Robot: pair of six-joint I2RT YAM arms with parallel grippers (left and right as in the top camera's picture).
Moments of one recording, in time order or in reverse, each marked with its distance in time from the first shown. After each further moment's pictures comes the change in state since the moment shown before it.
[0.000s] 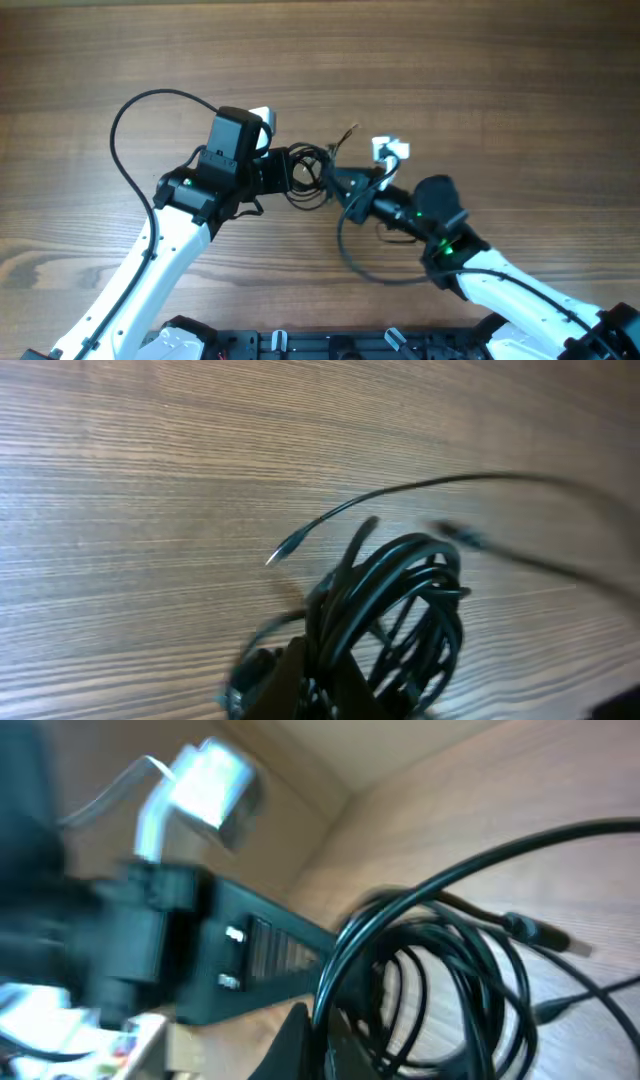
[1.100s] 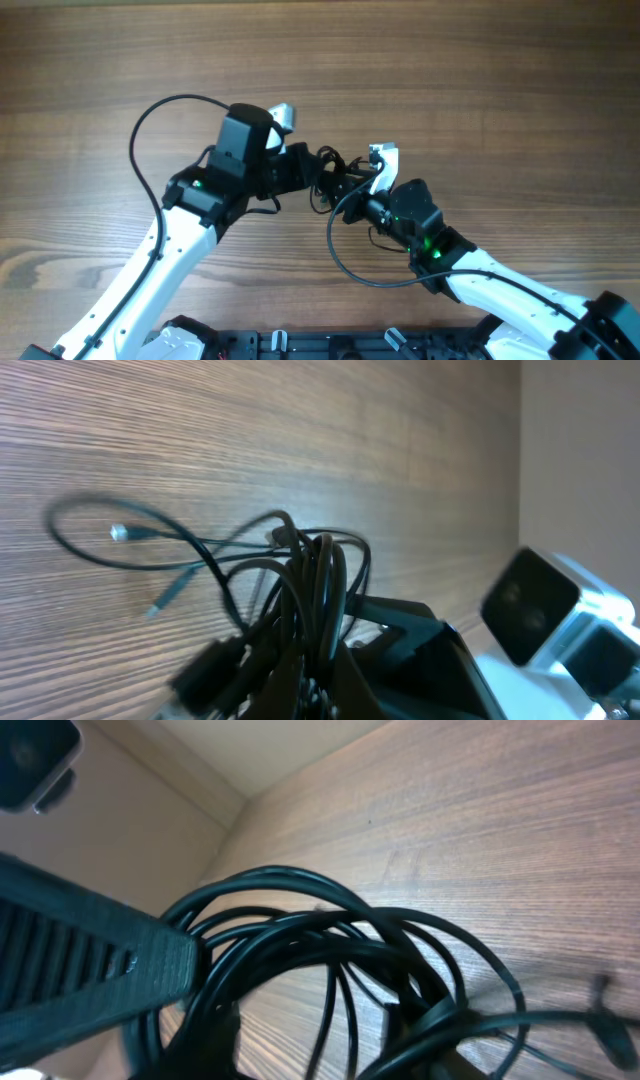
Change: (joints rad) left arm -0.032 0.007 0.000 0.123 0.207 -0.195; right arm 0.062 0.035 0.008 -0.137 0.277 -0.052
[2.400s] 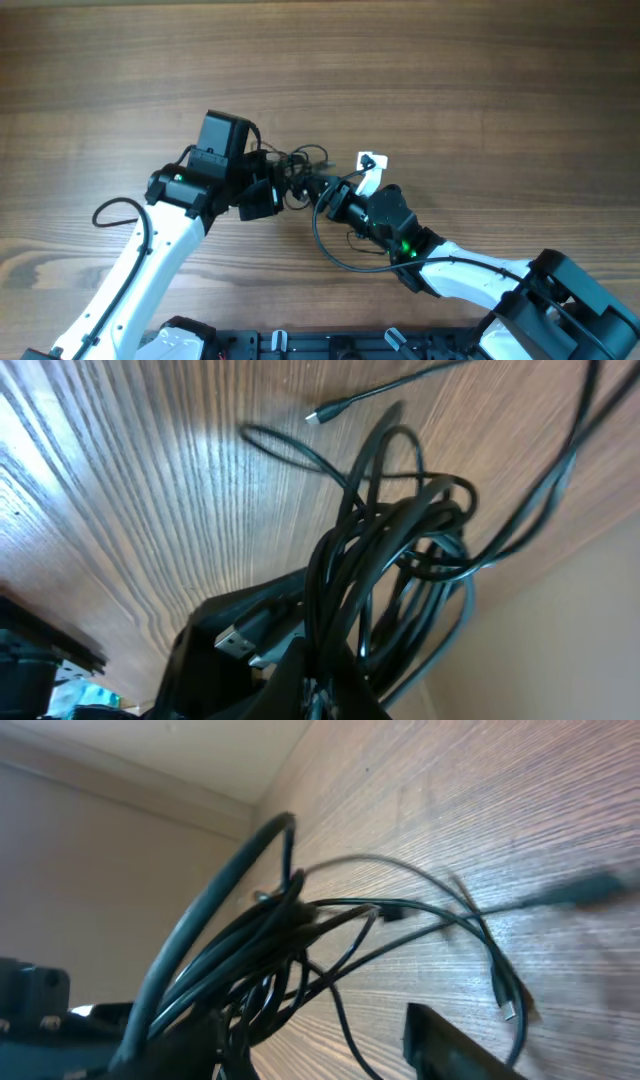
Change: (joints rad) left arm 0.090 0.003 0.000 -0.262 -0.030 -1.374; right arm 0.089 0.235 0.006 0.233 0.064 0.402
